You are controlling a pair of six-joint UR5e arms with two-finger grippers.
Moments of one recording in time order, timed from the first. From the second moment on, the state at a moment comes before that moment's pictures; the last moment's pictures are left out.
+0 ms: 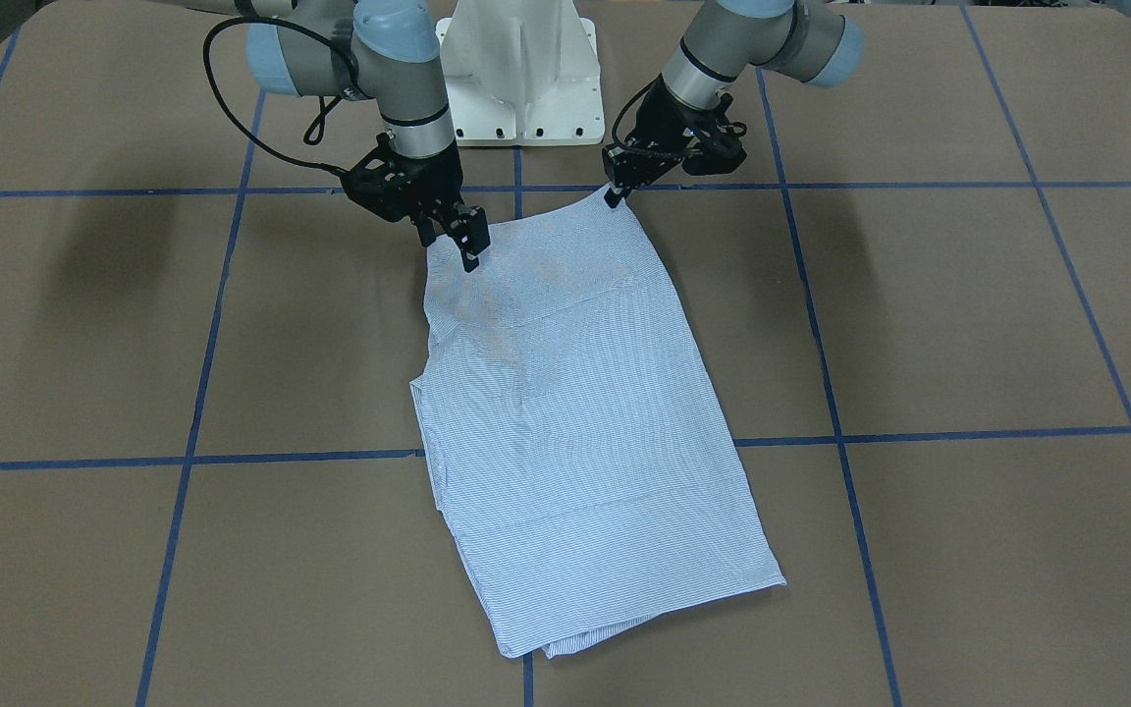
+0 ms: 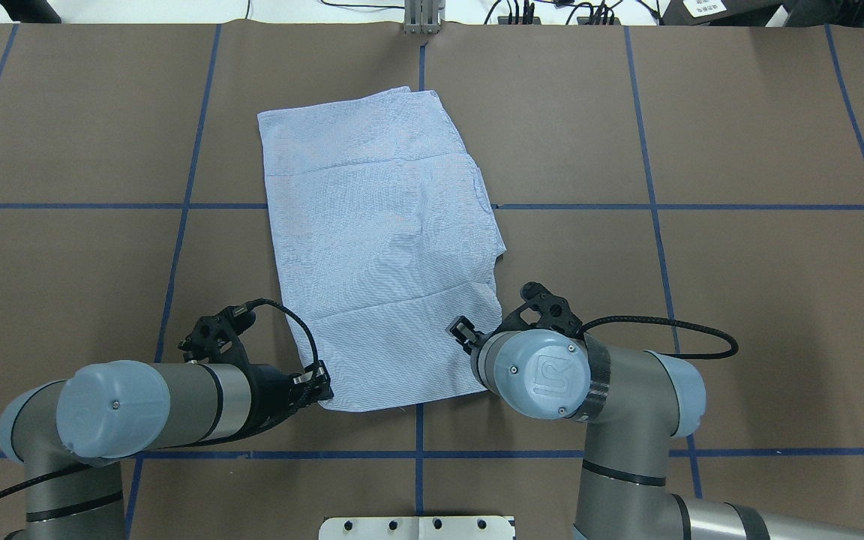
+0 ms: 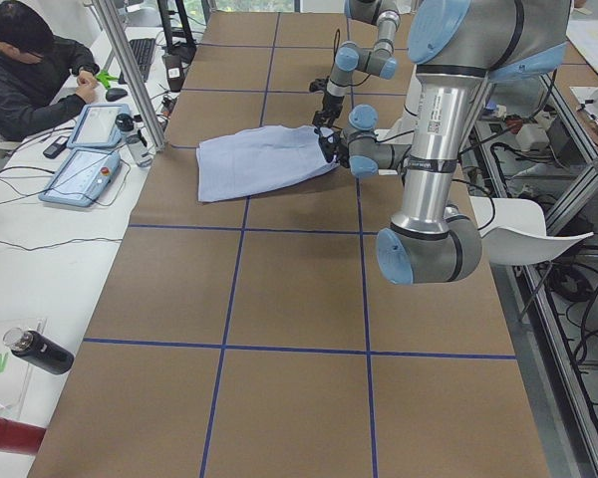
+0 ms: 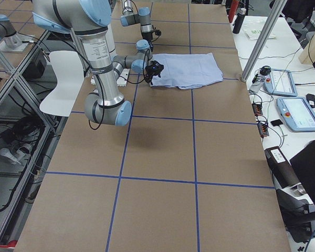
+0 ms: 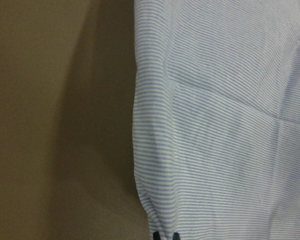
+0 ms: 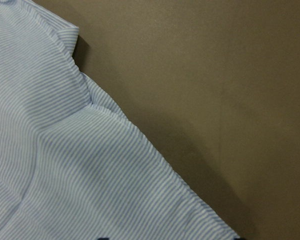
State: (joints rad) left arm -0.27 -1.80 -1.95 -2.18 -1.64 -1.90; right arm 0.27 -1.09 1.80 -1.42 1.52 2.13
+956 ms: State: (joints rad) left arm -0.27 -1.80 -1.95 -2.18 -1.64 -1.90; right arm 0.24 -1.07 1.80 -1.48 1.50 2.15
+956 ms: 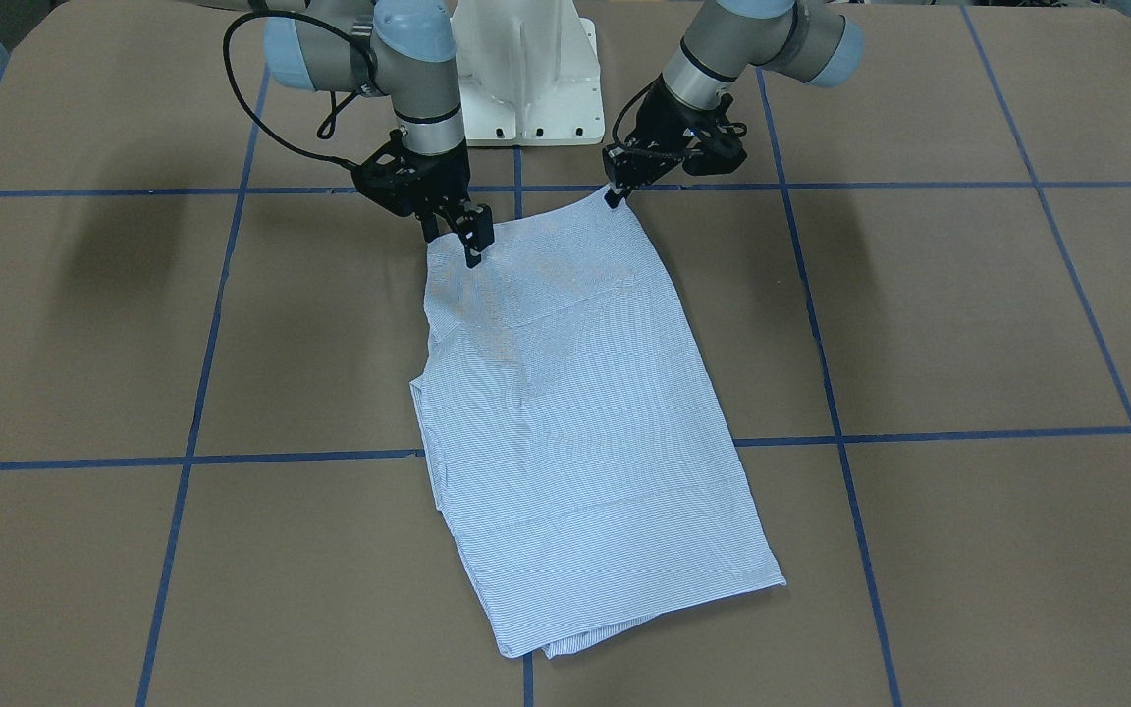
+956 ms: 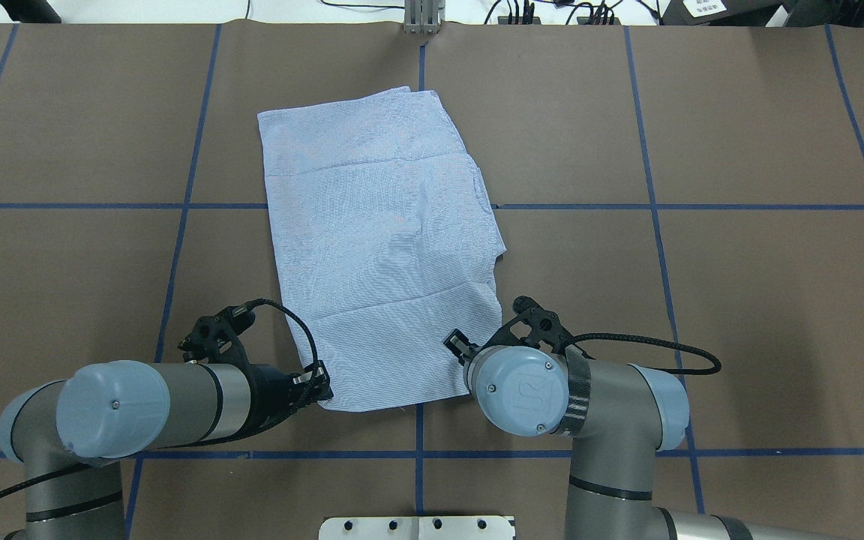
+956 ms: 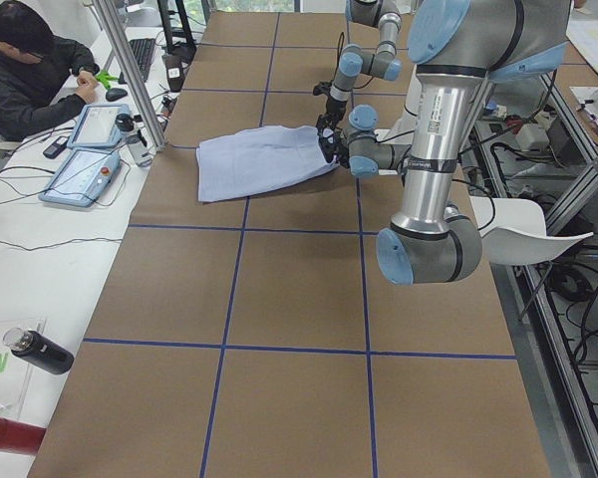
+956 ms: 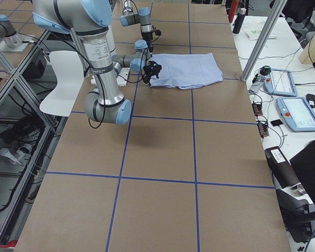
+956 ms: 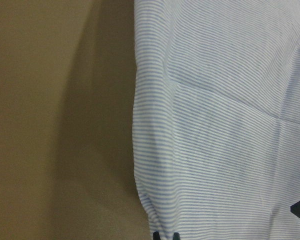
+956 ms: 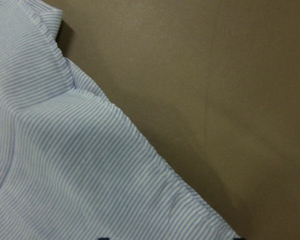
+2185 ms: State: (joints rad) left arm -0.27 -1.80 -1.95 -2.18 -1.64 -1.90; right arm 0.23 -1.05 1.79 -1.48 1.48 2.15
